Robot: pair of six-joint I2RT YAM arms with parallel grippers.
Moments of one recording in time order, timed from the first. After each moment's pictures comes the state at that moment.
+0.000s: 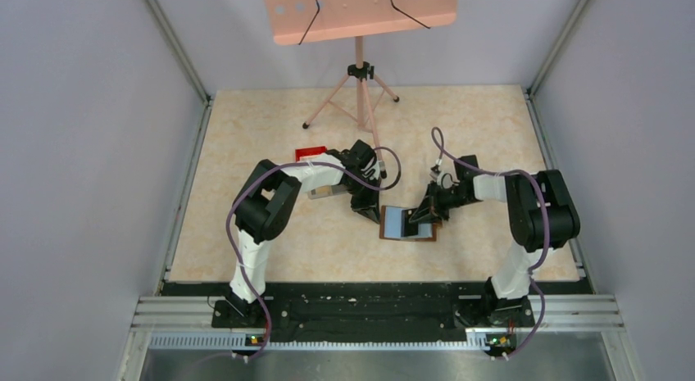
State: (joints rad) left arm -0.66 2.09 1.43 -0.59 0.53 -0.52; right arm 0.15 1.77 0.80 -0.30 -0.89 0.38
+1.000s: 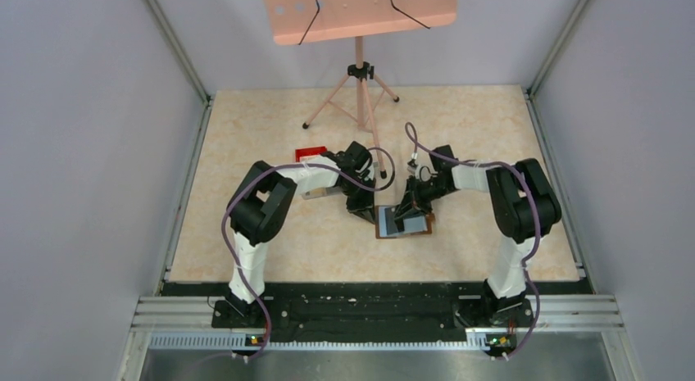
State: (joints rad) left arm -0.66 2.06 1.38 -0.57 0.50 -0.55; right arm 0.29 1.88 0.96 -0.34 -0.88 0.38
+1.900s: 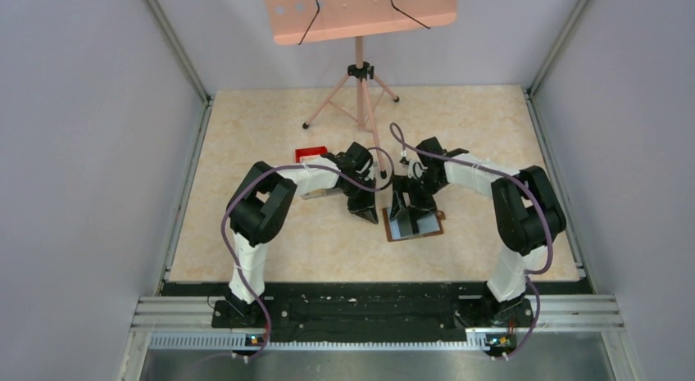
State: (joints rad) left arm -0.66 2.04 1.35 -0.53 0.49 -0.61; right arm 0.41 1.80 1.10 -0.65 -0.53 0.26
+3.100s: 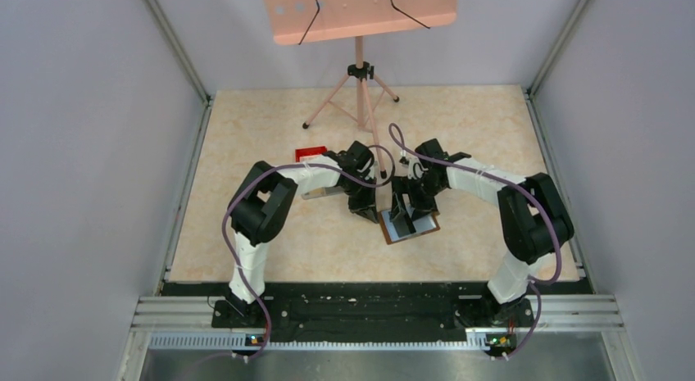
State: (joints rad) left arm -0.66 2.05 1.38 -0.56 0.48 -0.63; right arm 0.44 1.70 1.05 -0.61 -0.45 0.25
